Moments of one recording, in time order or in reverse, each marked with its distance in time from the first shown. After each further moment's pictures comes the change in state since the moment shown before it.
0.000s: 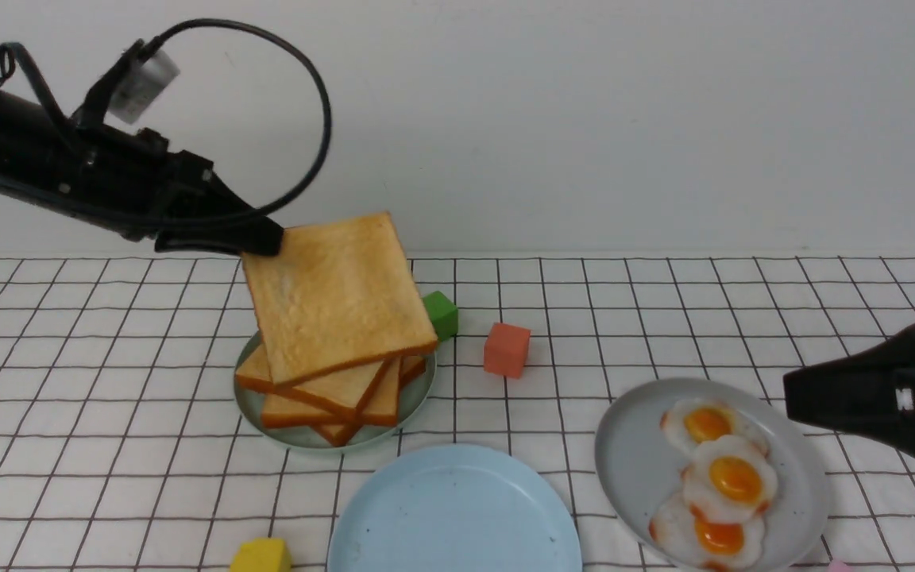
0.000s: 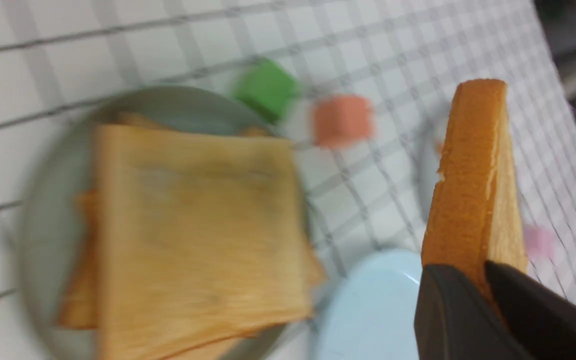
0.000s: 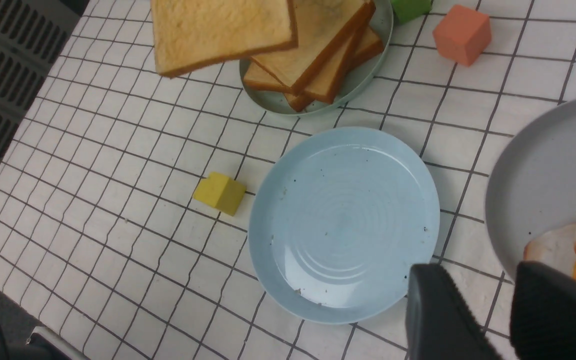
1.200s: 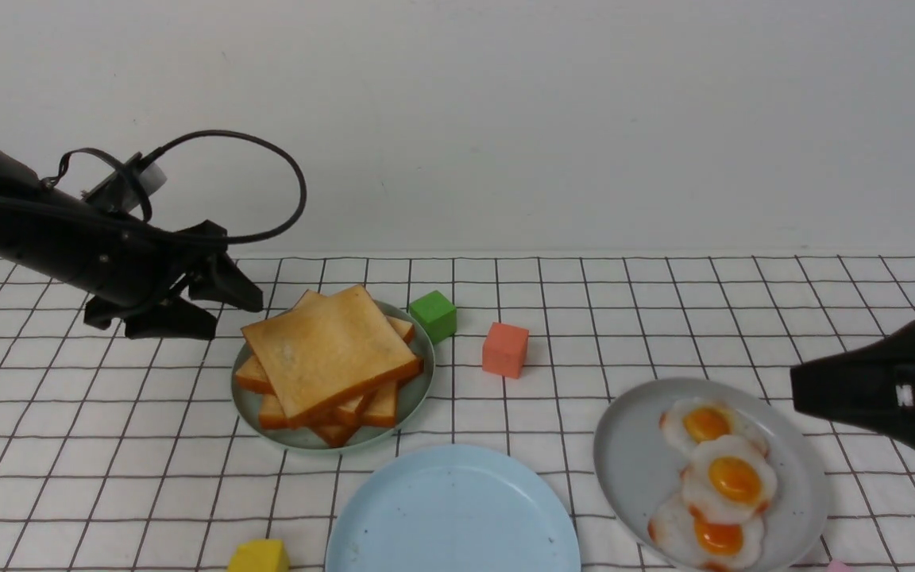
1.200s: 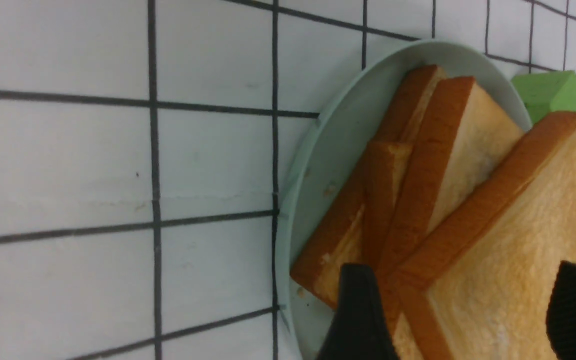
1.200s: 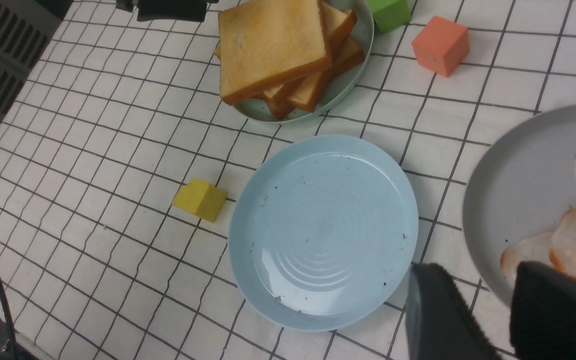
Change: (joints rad) right arm 0.000 0.000 0.000 -0.030 -0.015 0.000; left arm 0.040 0.191 0.025 0.151 -0.293 -0.338
